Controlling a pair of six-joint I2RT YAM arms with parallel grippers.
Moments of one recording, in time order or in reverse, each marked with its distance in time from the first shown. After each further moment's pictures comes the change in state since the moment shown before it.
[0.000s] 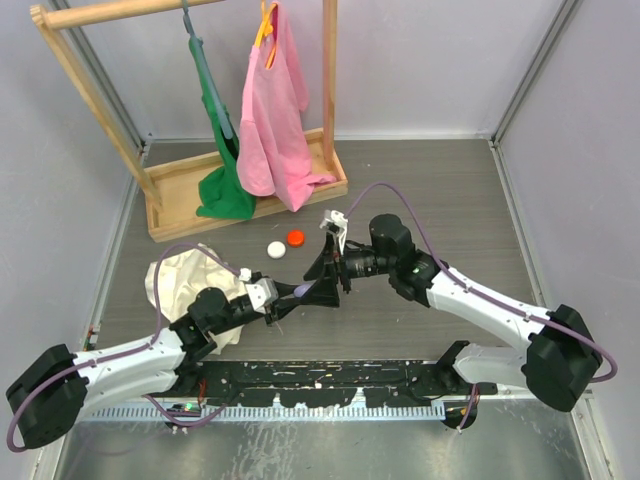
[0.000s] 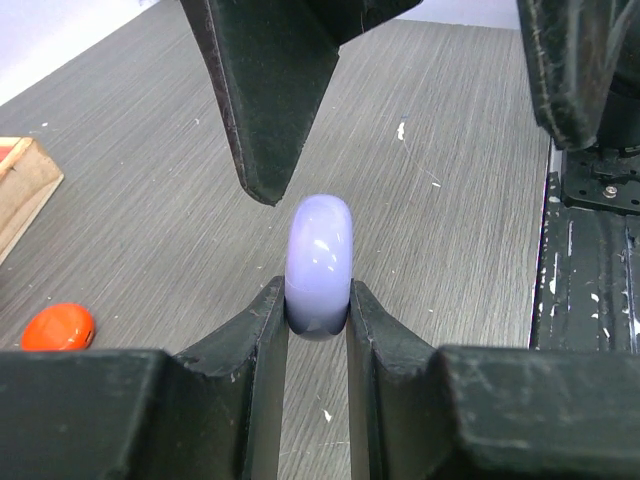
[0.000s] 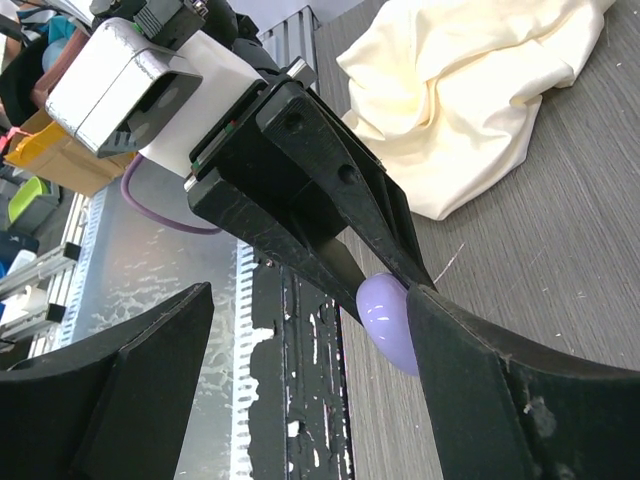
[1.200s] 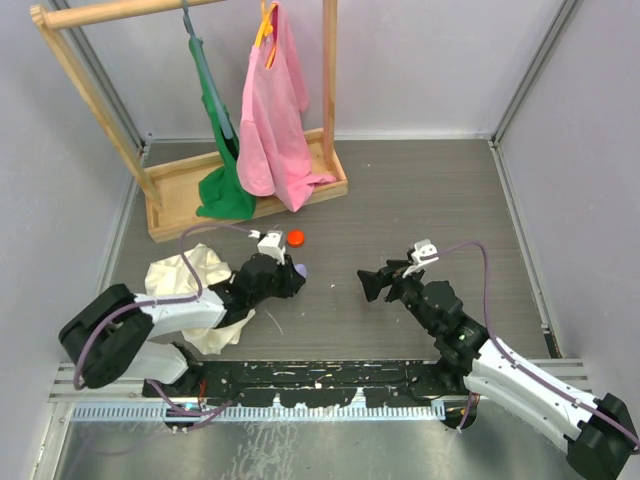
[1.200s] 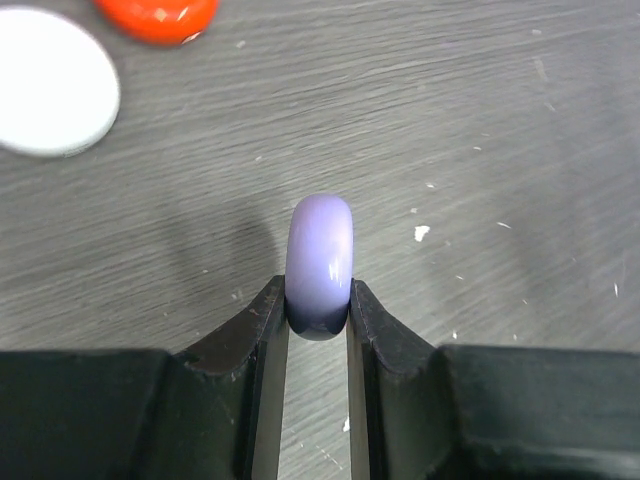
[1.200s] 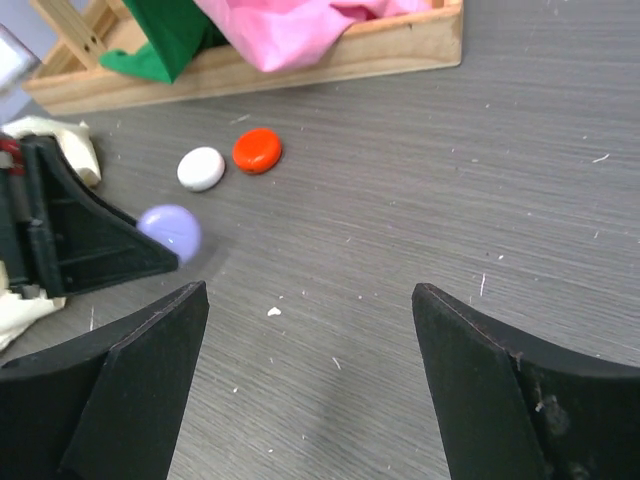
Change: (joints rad) left arm 0.059 0.463 0.311 -0.380 -0.442 -0.662; right arm -0.004 -0.636 -0.557 0.045 1.057 -0.005
